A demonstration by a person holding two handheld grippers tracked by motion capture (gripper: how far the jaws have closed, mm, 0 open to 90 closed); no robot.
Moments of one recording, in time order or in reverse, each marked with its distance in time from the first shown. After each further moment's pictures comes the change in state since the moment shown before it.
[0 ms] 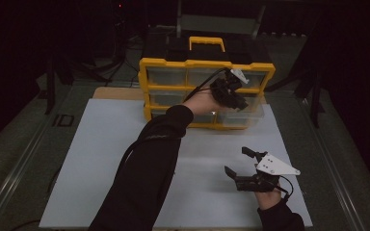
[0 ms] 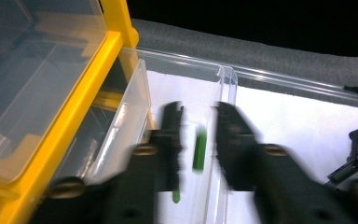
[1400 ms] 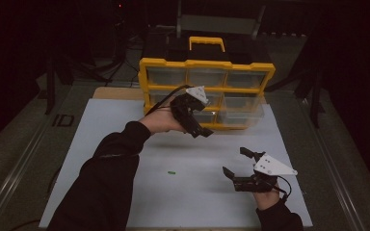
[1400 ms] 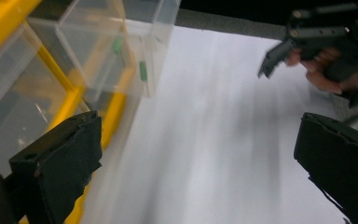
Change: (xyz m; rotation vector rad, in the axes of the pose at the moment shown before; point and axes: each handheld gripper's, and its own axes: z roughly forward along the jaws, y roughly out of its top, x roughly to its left) left arm -0.030 -0.094 -0.072 0.029 -0.046 0.018; right arm 0.004 0.001 0.003 0.014 -0.002 -0.017
